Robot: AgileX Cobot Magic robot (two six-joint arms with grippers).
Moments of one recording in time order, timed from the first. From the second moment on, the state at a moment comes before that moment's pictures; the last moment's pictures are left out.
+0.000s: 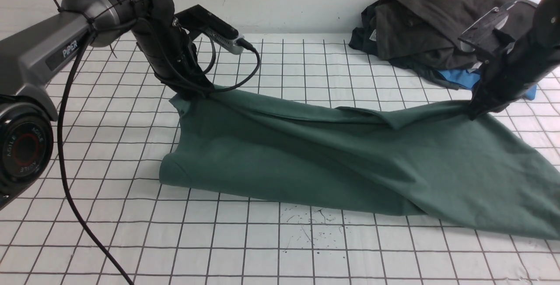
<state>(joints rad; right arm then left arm) 0.01 2.03 -1.61 0.04 0.89 -0.71 -0.20 2.23 -2.03 -0.04 1.05 0.47</state>
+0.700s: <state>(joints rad) 0.01 2.06 -1.83 0.17 1.19 -0.40 -0.18 2.18 -2.25 -0.04 1.24 0.29</state>
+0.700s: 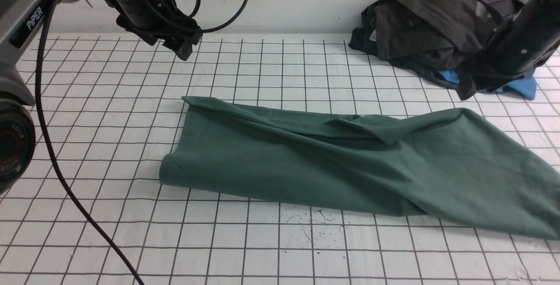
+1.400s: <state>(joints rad) 0.25 2.22 -1.83 0.05 1.09 -0.37 -0.19 2.18 -2.15 -0.09 1.24 0.31</state>
